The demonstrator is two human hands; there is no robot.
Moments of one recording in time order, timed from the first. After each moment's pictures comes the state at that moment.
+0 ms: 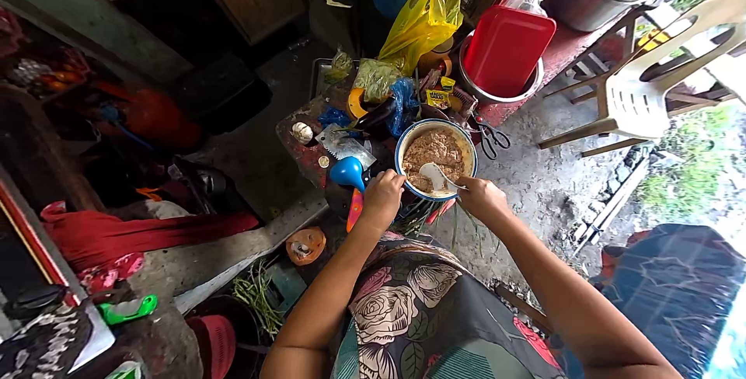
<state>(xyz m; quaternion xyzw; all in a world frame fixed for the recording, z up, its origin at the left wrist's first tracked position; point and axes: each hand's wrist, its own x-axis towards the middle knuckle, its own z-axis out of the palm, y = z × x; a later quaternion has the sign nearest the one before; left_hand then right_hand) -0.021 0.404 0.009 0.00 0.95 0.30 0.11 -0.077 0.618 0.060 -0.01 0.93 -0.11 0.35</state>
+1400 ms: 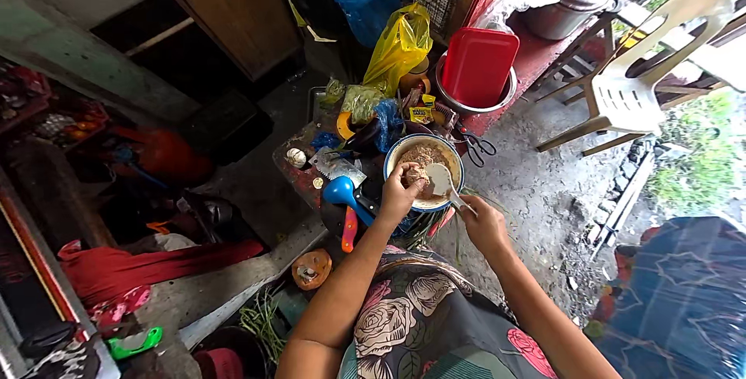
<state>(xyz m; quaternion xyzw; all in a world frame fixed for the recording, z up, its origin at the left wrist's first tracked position) -0.057 0.452 0.015 -0.12 0.71 0.69 0.05 -0.023 0.645 0.065 0.05 0.92 -0.34 0.18</state>
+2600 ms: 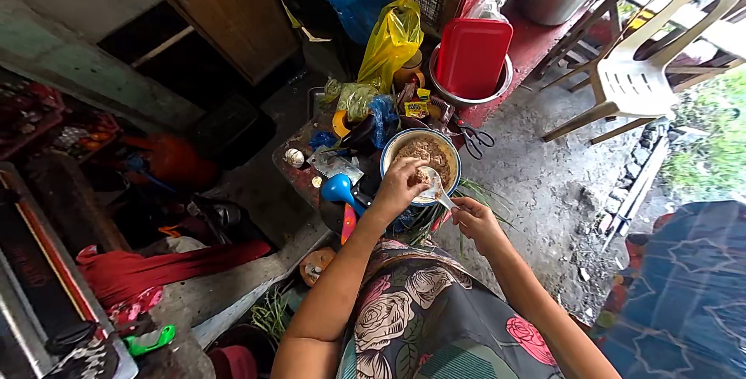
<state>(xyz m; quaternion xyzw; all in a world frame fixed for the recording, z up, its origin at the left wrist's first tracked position) -0.060 0.439 0.031 0.12 0.87 0.48 0.03 -0.011 0.662 0.022 0.12 0.71 -0.65 0.24</state>
